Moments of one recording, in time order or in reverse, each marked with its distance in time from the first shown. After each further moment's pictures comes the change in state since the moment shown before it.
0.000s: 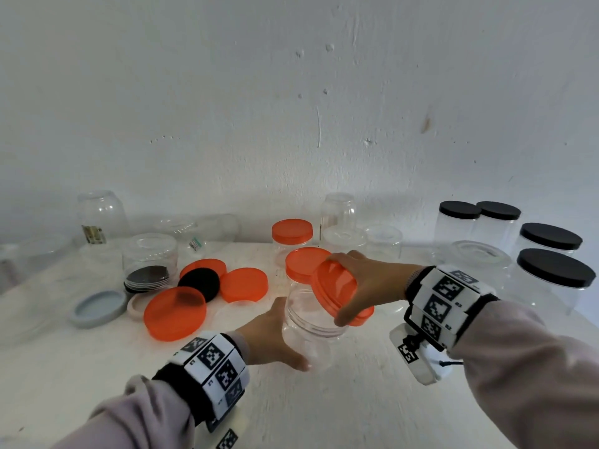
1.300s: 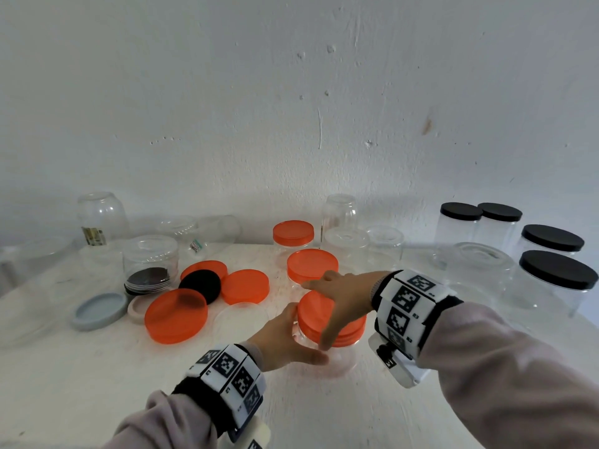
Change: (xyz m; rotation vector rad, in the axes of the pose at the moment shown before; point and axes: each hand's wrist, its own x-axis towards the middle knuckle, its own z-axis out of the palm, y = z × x) left_hand 0.011 0.000 0.017 -0.293 0.040 0.058; right_hand 0.013 -0.040 0.015 -0.321 -0.207 0.076
